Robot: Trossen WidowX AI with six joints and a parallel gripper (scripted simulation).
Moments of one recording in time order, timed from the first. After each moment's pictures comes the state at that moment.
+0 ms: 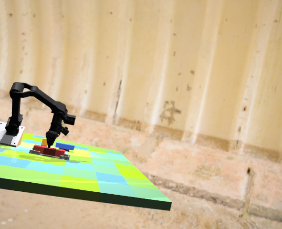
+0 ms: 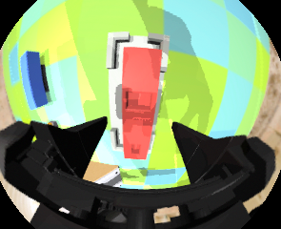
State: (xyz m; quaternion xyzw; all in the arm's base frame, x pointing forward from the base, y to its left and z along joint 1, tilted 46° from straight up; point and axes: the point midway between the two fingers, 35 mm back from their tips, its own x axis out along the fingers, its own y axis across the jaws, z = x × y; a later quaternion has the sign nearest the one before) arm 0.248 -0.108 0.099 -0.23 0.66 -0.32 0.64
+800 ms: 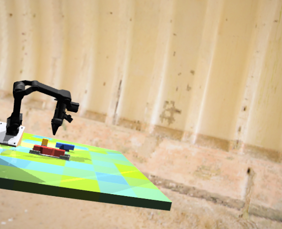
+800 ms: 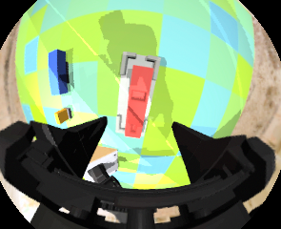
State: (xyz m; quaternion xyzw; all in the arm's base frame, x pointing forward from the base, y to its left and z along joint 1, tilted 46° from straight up) arm 0.259 -0.054 0.155 -0.26 0.67 -0.29 0.64
